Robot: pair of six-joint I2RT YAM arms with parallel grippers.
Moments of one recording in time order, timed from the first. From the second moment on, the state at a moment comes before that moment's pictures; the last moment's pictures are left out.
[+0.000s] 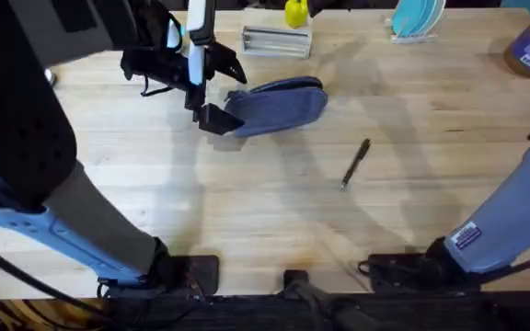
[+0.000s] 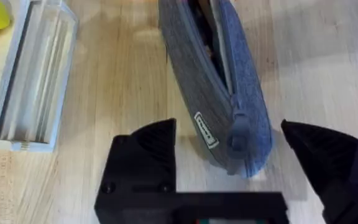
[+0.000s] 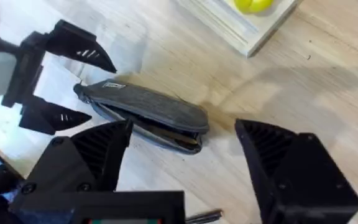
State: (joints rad) left arm 0.01 1.87 1.26 -0.87 0.89 1.59; right arm 0.20 1.97 2.10 -1.22 -0.40 -0.17
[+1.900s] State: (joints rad) left arm 0.25 1.50 1.36 -1.21 0.90 1.59; right arm 0.48 2.17 2.10 -1.37 -0.26 -1.06
